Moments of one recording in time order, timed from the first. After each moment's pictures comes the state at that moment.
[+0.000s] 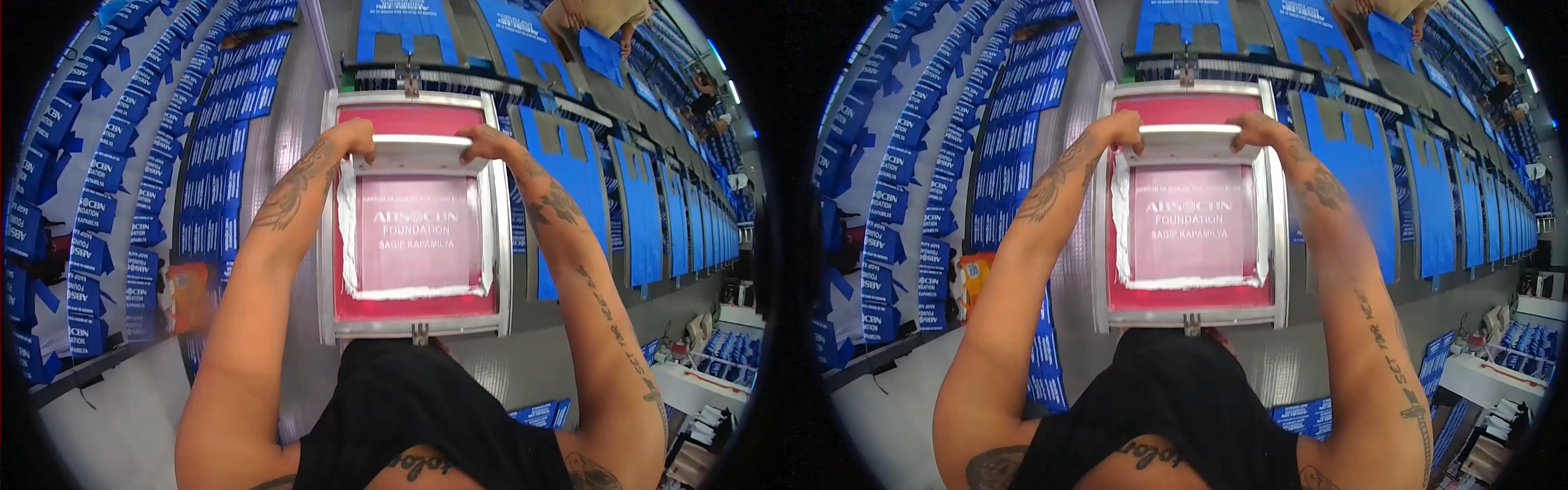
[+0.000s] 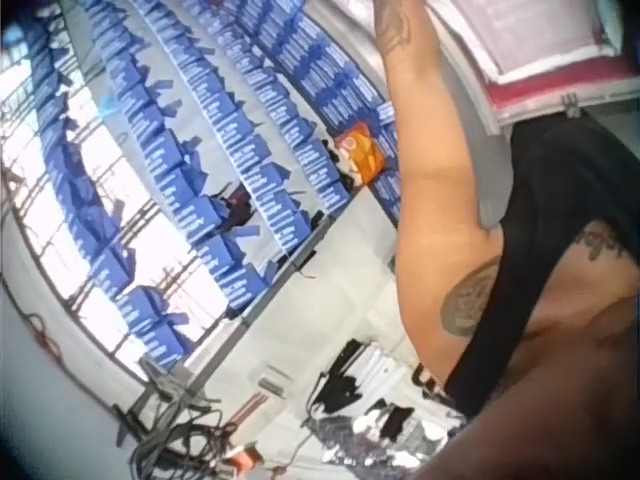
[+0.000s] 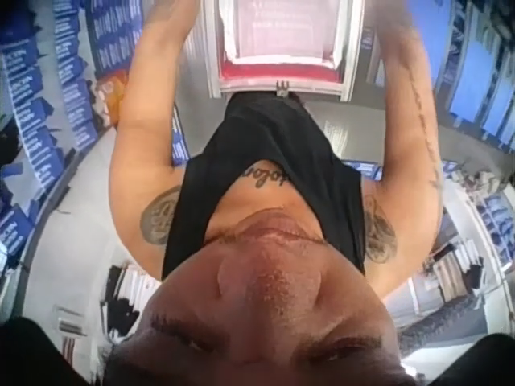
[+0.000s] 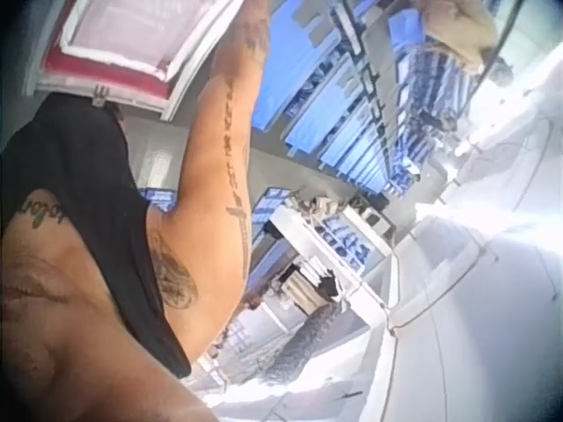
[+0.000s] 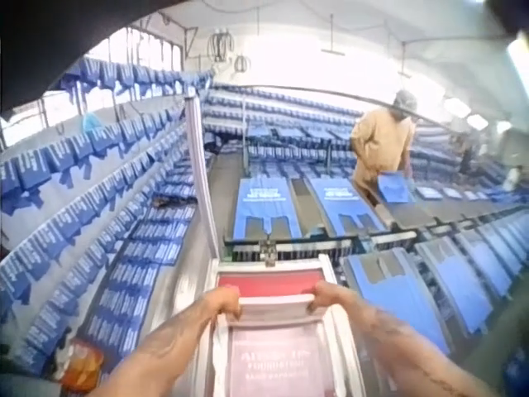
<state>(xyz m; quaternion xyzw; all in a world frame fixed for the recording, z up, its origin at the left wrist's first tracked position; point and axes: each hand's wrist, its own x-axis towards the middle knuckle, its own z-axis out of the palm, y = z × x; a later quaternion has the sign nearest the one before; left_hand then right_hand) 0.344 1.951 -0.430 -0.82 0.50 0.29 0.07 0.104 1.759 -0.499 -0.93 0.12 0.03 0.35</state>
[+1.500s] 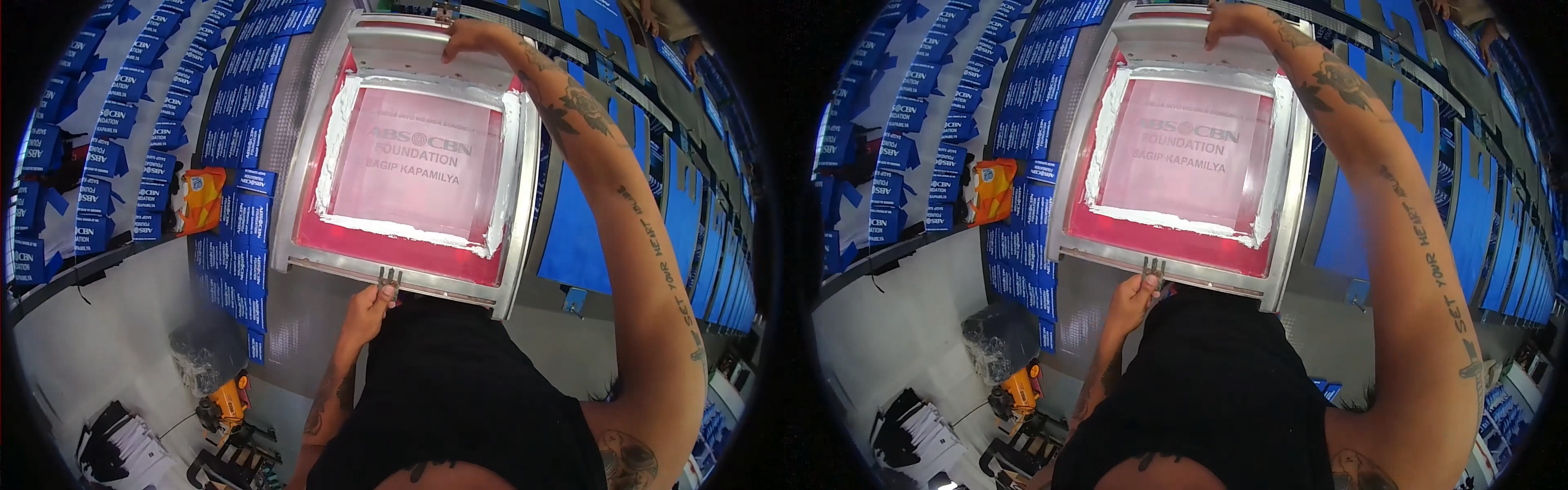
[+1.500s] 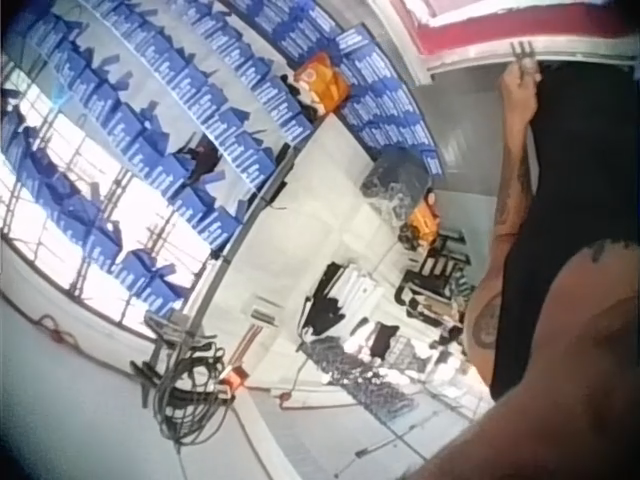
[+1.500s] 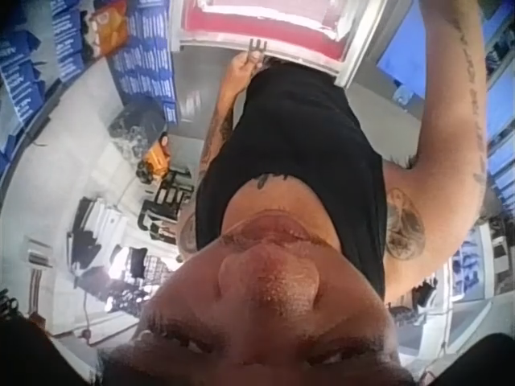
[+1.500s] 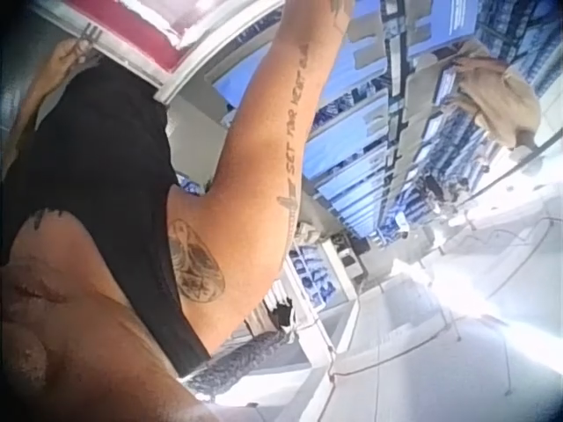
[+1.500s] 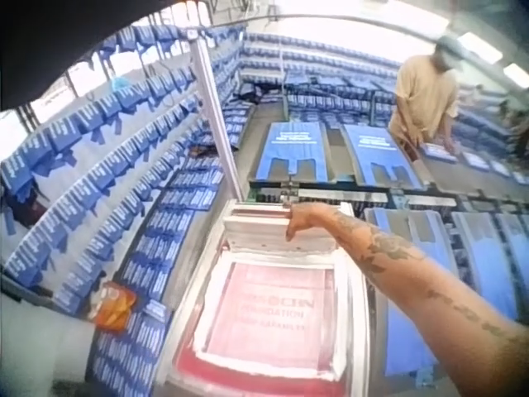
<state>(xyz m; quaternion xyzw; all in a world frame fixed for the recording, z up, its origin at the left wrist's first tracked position) -0.043 2.235 -0.478 -0.85 0.06 0.35 -0.39 0.208 1.759 -0.477 -0.94 0.02 0.10 0.34</state>
